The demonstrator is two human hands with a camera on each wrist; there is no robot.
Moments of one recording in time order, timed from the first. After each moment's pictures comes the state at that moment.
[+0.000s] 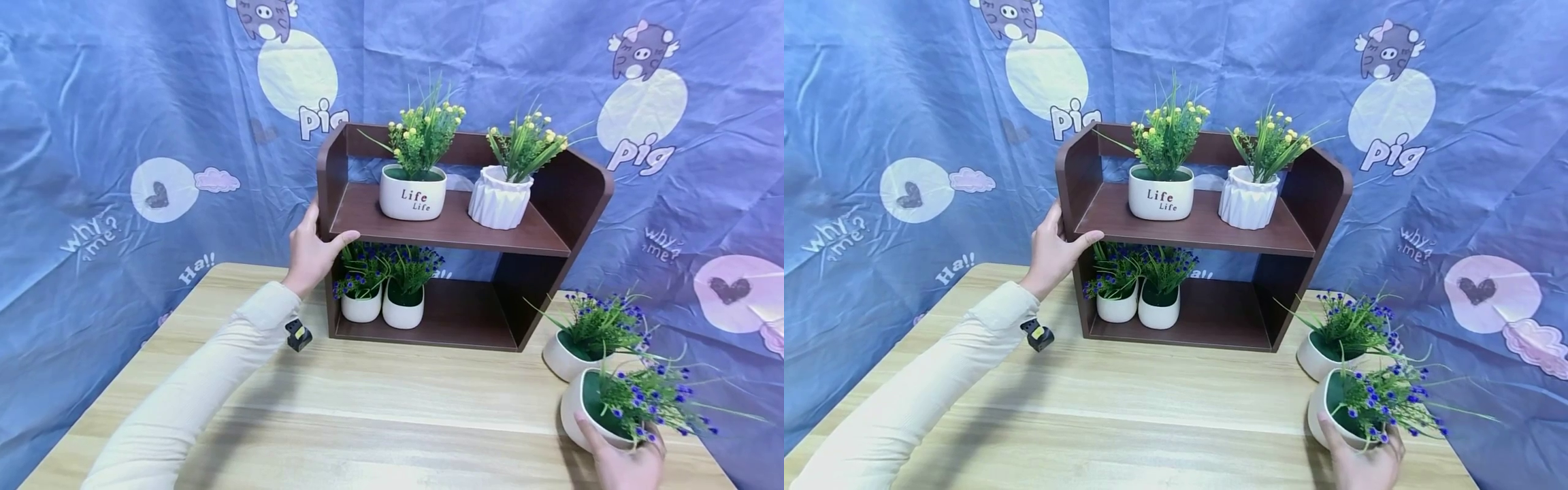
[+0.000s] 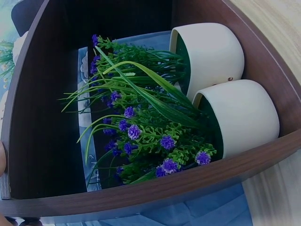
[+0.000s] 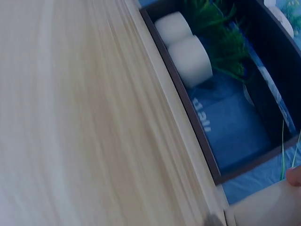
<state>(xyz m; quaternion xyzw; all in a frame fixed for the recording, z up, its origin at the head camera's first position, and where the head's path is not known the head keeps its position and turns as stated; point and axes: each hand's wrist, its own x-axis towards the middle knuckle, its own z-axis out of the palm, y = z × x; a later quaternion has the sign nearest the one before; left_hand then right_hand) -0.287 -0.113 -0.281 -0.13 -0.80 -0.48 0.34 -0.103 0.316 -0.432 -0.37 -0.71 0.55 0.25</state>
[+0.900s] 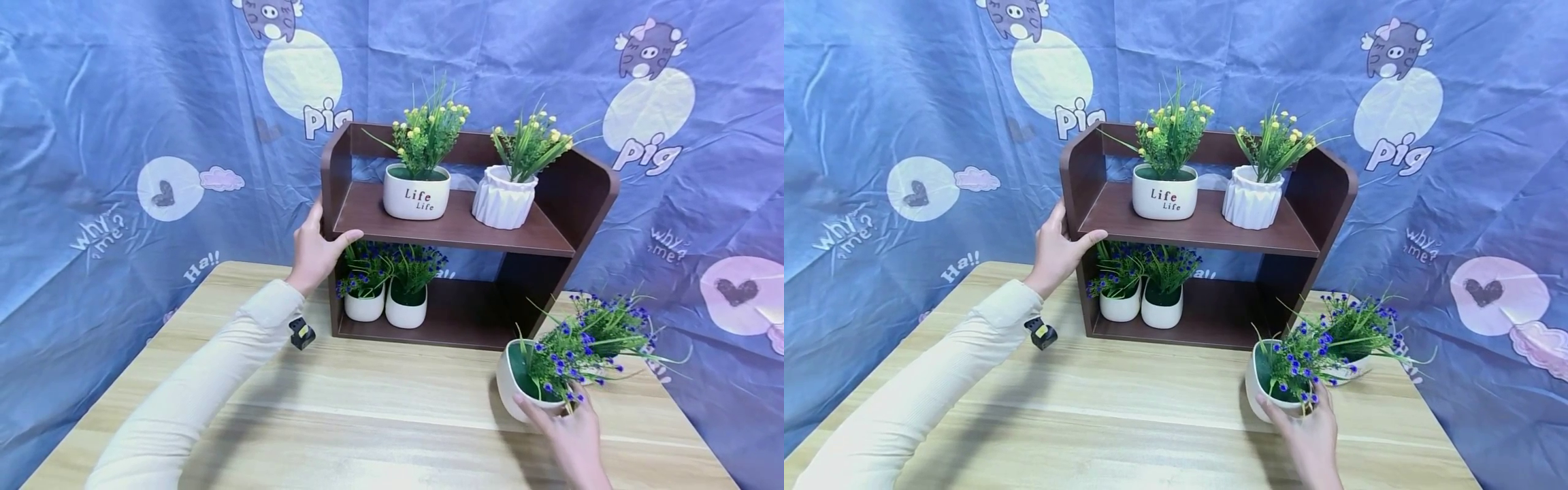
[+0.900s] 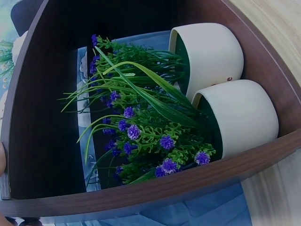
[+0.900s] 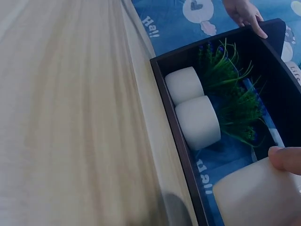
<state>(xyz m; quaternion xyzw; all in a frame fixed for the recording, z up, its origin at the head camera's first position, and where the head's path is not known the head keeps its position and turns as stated) -0.289 -0.113 -0.281 -0.13 -0.80 -0.48 0.34 -0.120 0.265 -0.414 -0.13 -0.84 0.50 0.17</state>
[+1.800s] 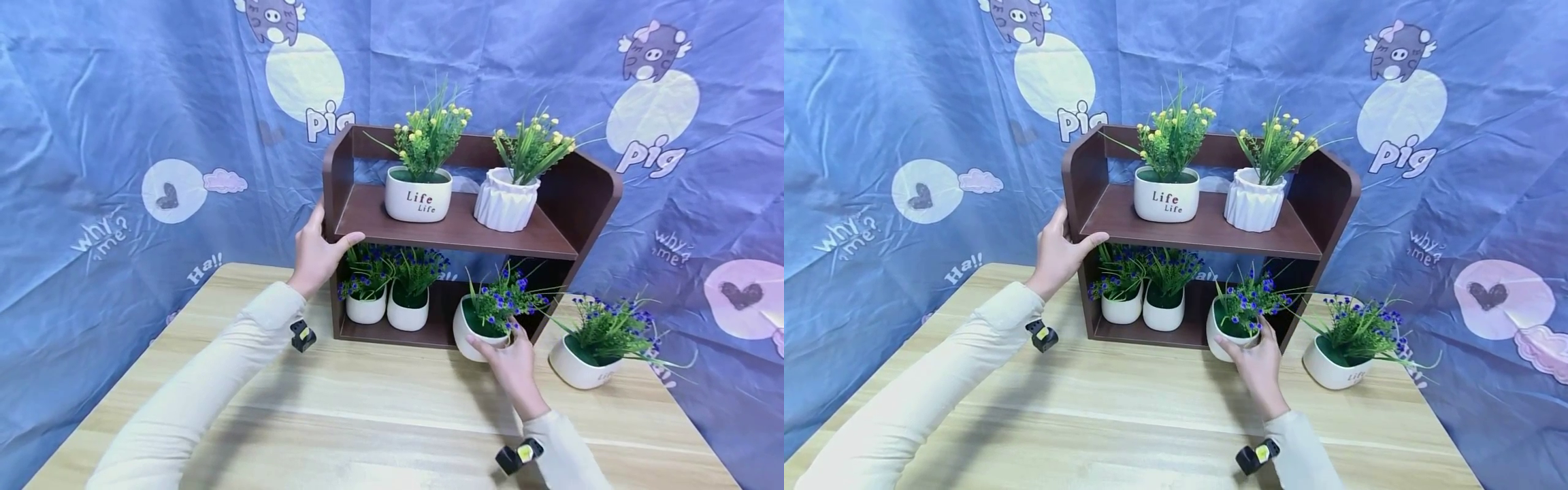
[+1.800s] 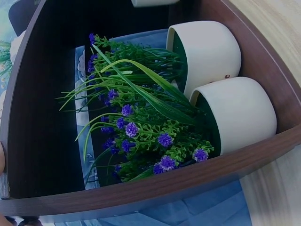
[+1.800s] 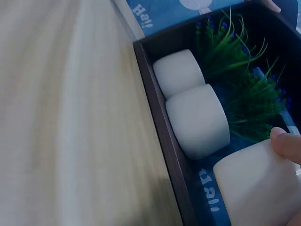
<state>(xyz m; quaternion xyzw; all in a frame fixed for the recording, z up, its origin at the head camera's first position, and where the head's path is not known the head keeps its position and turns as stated) -0.288 -0.114 -0.282 -0.13 -0.80 -0.47 0.34 -0.224 0.220 -0.410 -0.06 -0.82 0.54 0.17</state>
